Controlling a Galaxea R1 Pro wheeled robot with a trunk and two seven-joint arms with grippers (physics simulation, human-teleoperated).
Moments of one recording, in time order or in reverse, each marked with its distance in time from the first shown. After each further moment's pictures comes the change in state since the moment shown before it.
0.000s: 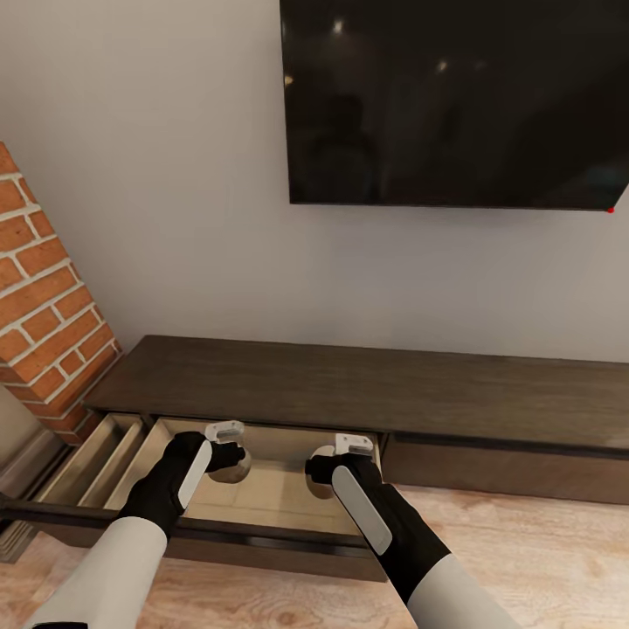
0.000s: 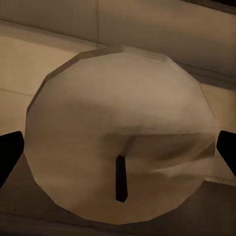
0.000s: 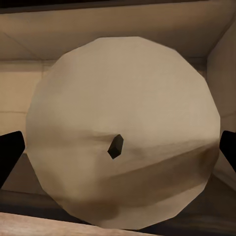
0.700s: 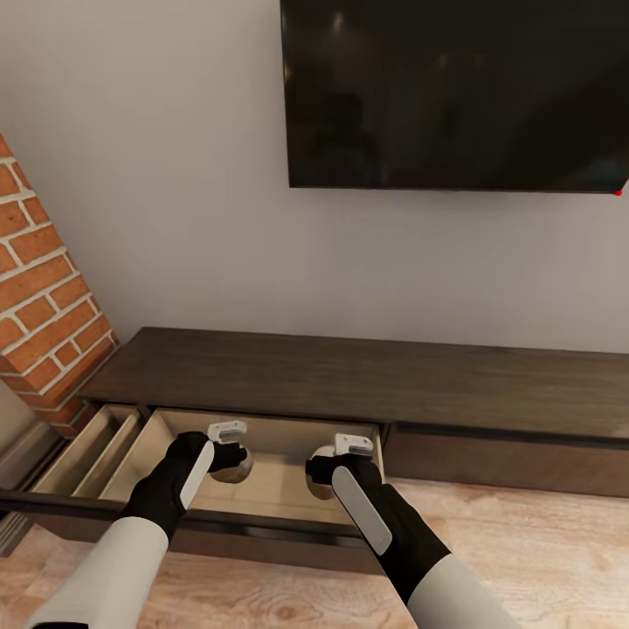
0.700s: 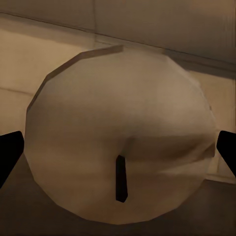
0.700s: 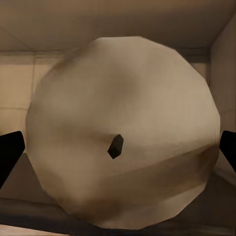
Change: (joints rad) left arm 0.000 0.000 -0.026 0.000 -0.001 0.000 0.000; right arm 0.000 0.000 0.001 0.003 0.001 0.000 0.000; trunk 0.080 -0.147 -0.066
